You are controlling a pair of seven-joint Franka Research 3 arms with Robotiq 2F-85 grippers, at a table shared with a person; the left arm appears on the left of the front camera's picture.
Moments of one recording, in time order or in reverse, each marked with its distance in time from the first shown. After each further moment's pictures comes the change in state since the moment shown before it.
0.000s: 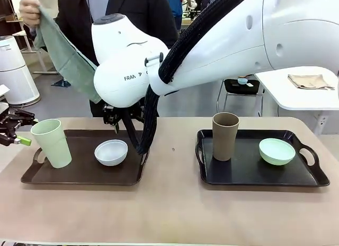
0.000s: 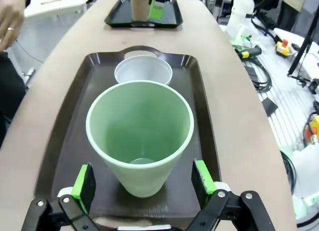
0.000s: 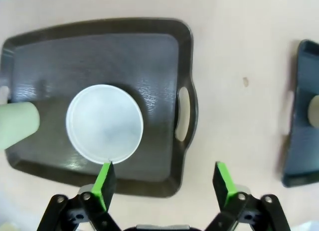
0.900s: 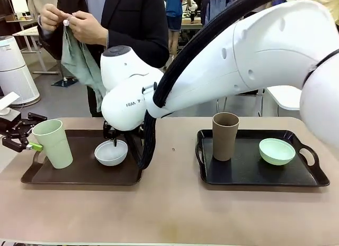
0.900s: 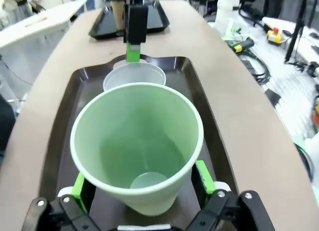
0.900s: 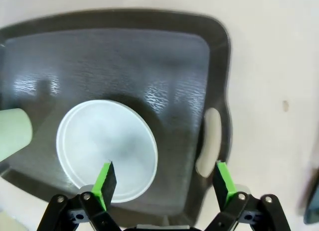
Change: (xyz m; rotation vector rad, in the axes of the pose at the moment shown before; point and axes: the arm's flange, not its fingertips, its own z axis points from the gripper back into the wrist) left arm -0.009 0.007 -0.037 -0.040 -0.060 -0.144; right arm 0.006 0.013 -0.077 0.072 0.008 0.061
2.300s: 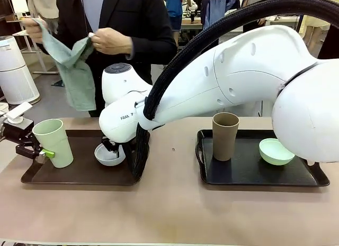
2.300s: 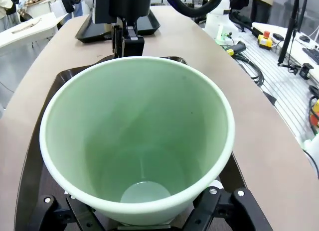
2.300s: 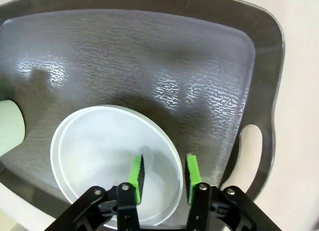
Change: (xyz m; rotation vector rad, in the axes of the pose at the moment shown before) left arm -0.029 0.009 -0.036 -0.070 -0.057 0.021; right arm -0.001 0.012 -0.042 0.046 0.038 0.058
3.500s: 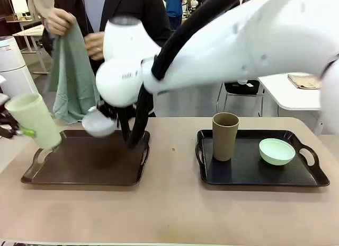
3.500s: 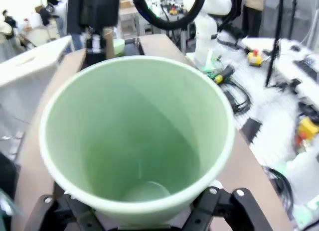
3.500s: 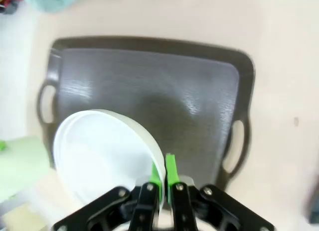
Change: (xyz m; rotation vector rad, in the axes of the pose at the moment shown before) left arm 0.113 -0.034 0.051 0.005 -0.079 -0.088; right arm 0.015 -0.002 0.140 0.134 -0.119 -0.053
